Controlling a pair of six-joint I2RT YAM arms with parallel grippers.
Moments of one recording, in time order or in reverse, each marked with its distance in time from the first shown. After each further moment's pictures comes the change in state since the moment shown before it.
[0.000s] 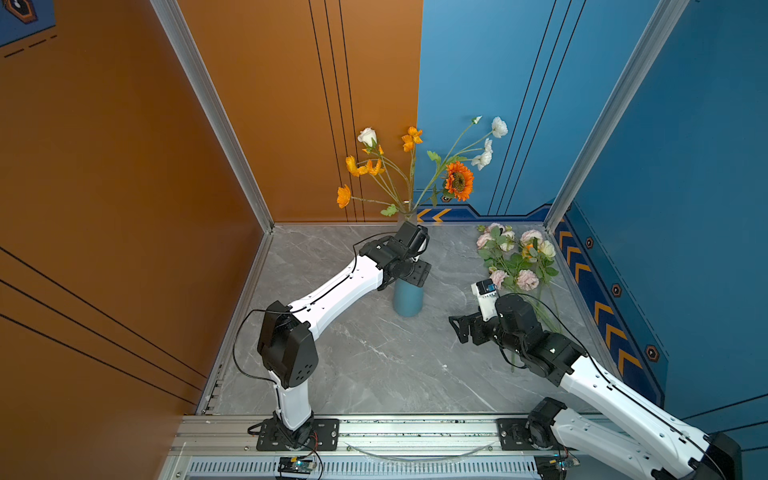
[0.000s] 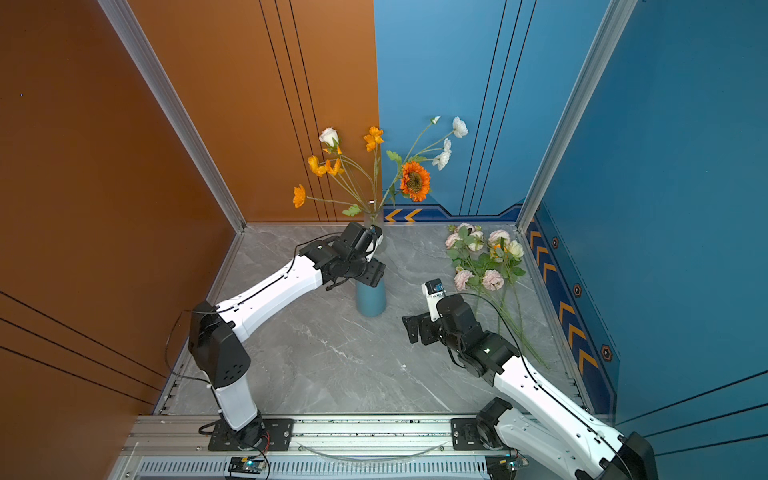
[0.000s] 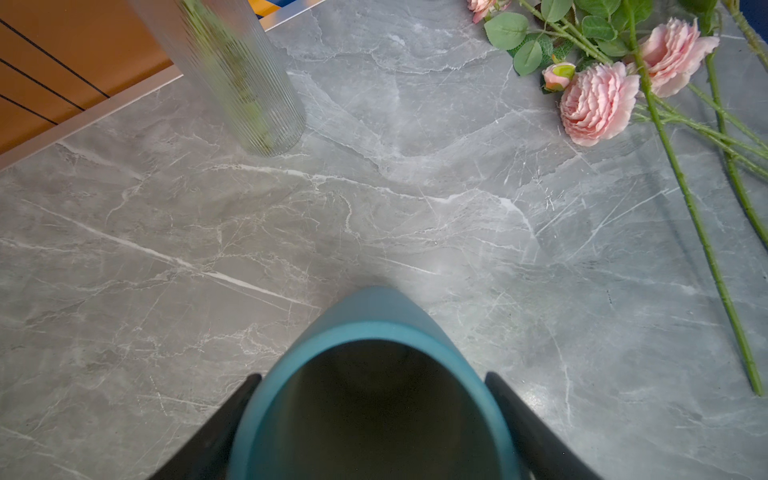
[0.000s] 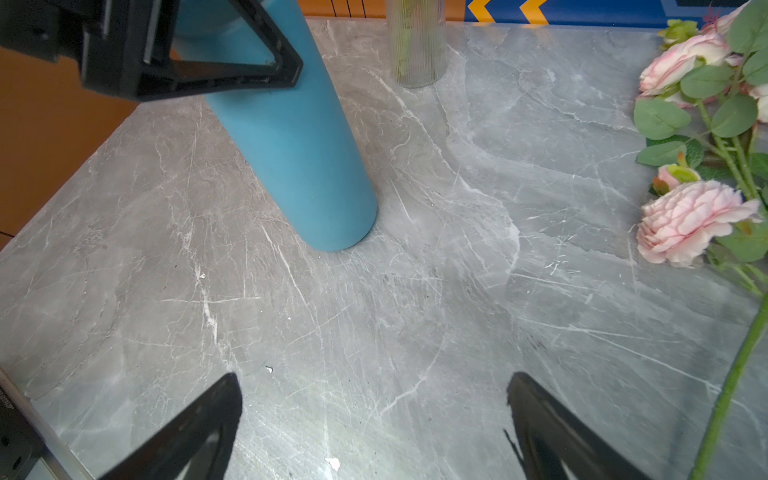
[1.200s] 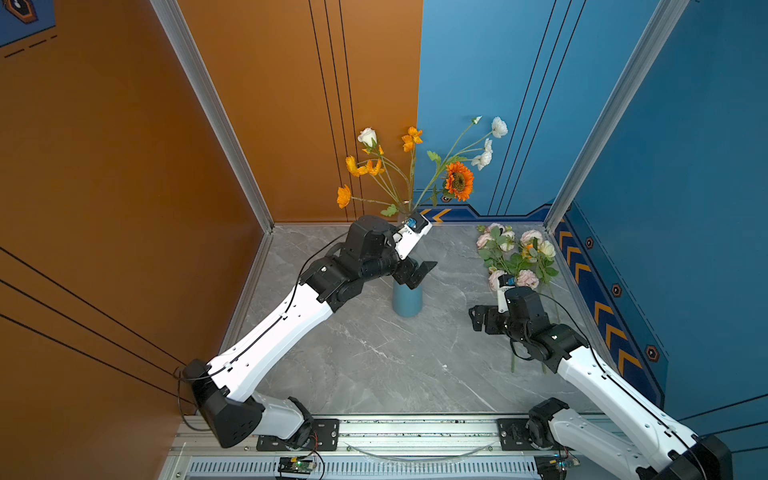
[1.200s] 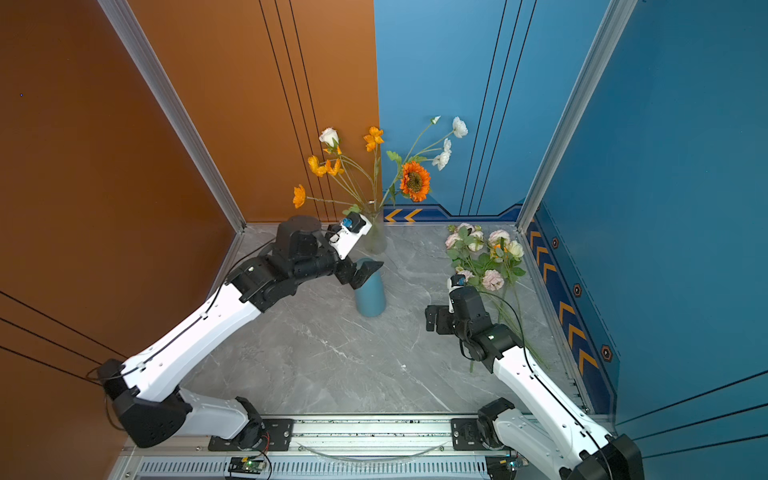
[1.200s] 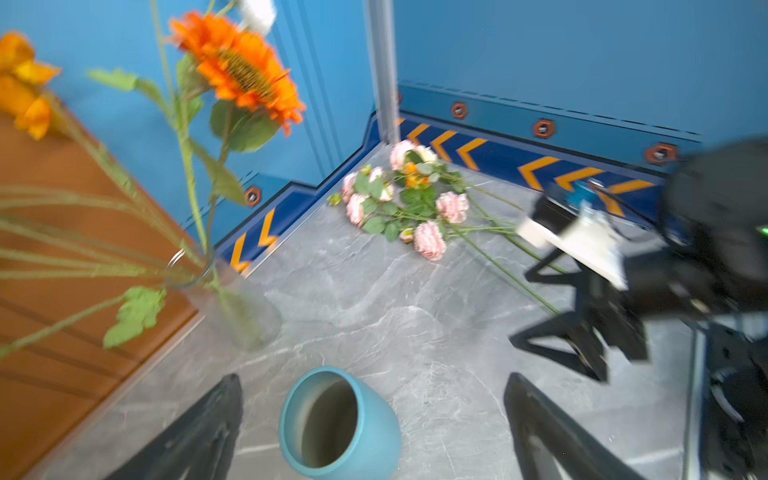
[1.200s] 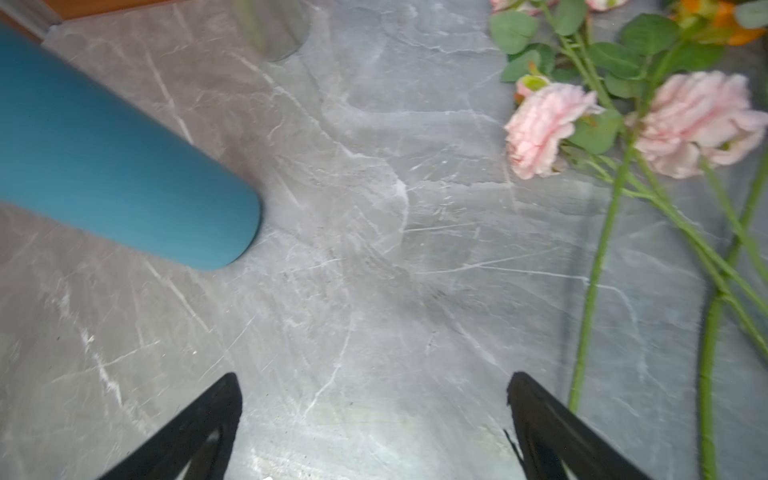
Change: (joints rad) left arm -0.039 -0.496 -0.274 0.324 0.365 0.433; right arm -0.296 0.068 0.027 -0.129 0.040 0.099
